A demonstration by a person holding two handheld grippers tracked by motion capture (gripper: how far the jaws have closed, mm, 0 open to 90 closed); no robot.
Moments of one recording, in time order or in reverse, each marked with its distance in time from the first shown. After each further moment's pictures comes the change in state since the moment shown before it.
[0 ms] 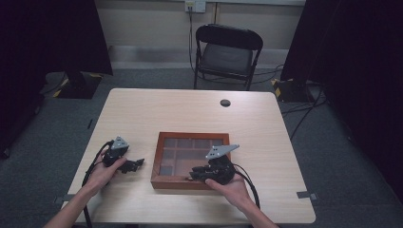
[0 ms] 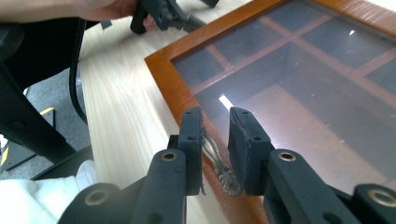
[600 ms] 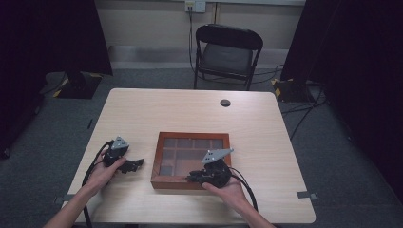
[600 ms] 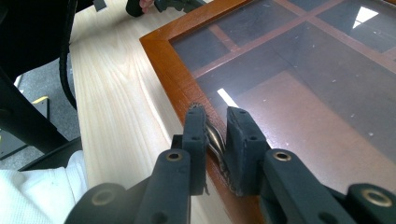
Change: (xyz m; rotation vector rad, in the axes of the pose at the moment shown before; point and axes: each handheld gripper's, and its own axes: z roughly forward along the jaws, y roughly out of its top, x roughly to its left) left arm 0.000 0.000 0.000 0.000 0.000 0.000; right arm 0.002 -0.009 0.016 0.031 -0.006 -0.024
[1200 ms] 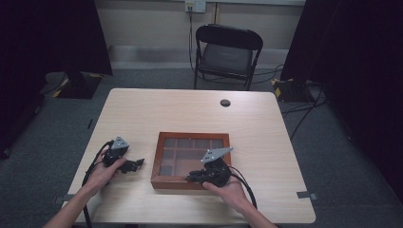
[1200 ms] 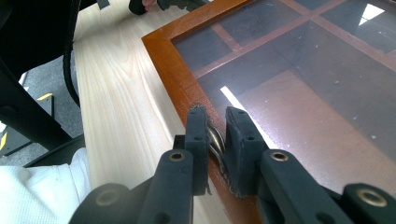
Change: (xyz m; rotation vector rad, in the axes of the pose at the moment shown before) left arm 0.000 0.000 0.000 0.002 0.000 0.003; right arm -0.002 0.002 0.000 0.014 0.017 -0.002
